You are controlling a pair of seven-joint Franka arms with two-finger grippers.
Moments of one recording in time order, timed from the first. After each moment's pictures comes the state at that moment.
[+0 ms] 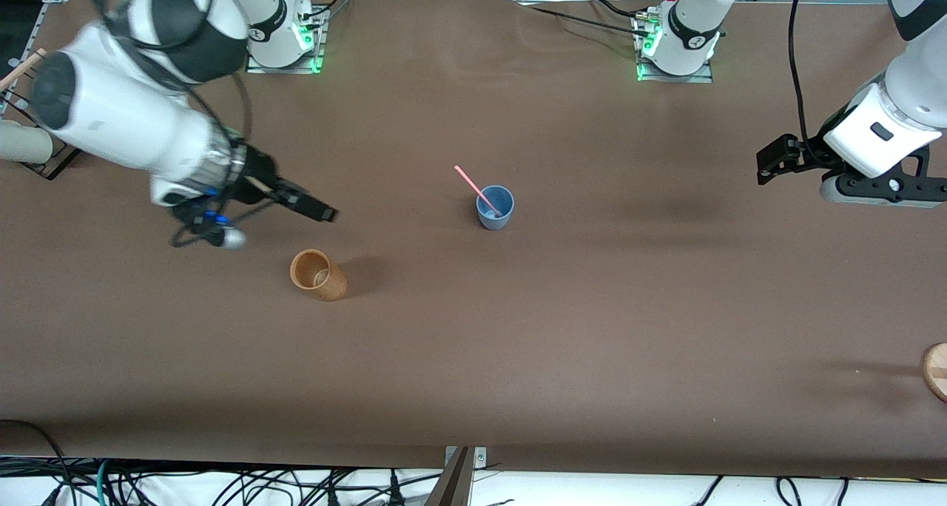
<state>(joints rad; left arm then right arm) -0.02 0.07 -0.09 -1.58 0.01 1.61 -0.06 0.30 0.18 -0.07 -1.65 0.31 1.84 0.56</state>
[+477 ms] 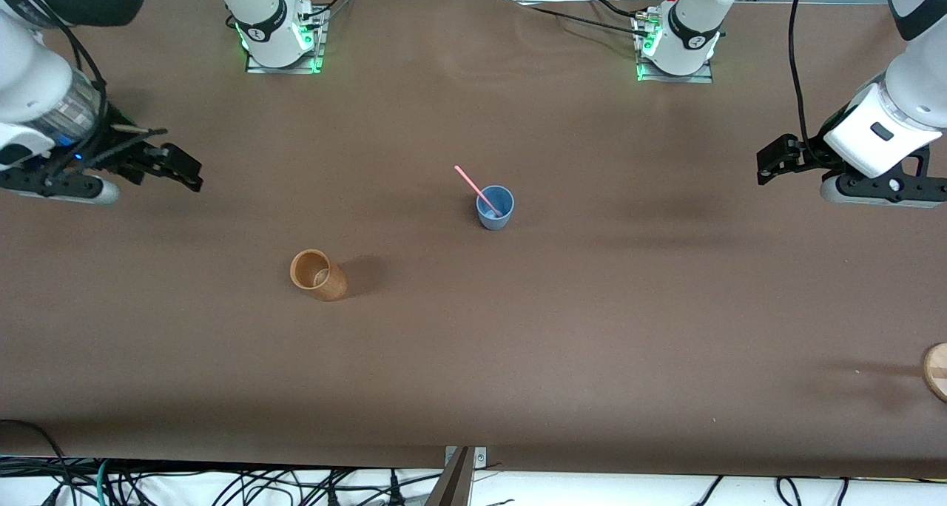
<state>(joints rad) -0.02 0.07 -0.09 -1.57 0.01 1.61 -0.06 0.20 0.03 -0.07 -1.67 -0.02 1.72 0.24</state>
